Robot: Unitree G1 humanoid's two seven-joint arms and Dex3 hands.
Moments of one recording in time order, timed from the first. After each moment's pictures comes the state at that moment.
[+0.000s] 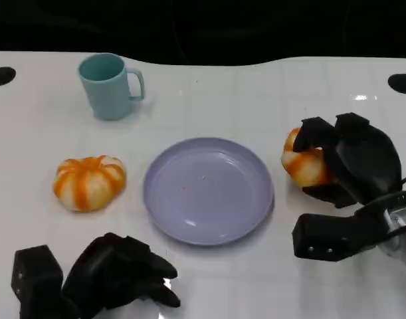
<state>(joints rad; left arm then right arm) -0.19 0.02 0.08 0.79 -0.22 -0.48 -0.74 -0.69 -0.28 0.53 1.03 -0.83 -0.42 -0.77</state>
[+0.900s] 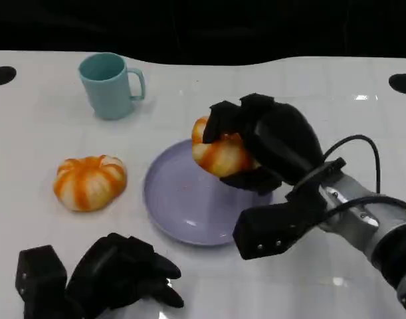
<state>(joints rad) -0.19 0.02 0.06 0.79 -0.22 -0.48 -0.74 -0.79 -0.12 0.55 0.92 -0.81 -0.54 -0.57</state>
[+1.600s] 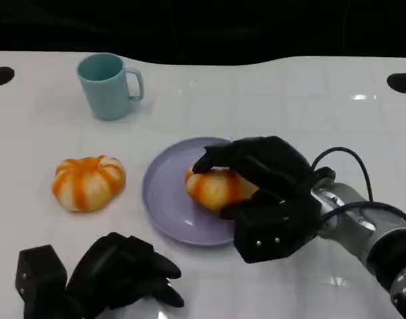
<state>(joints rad) -0.18 0.02 0.06 0.79 -0.22 -0.48 -0.74 -0.79 -0.10 0.54 1.01 -0.70 -0.53 -0.19</state>
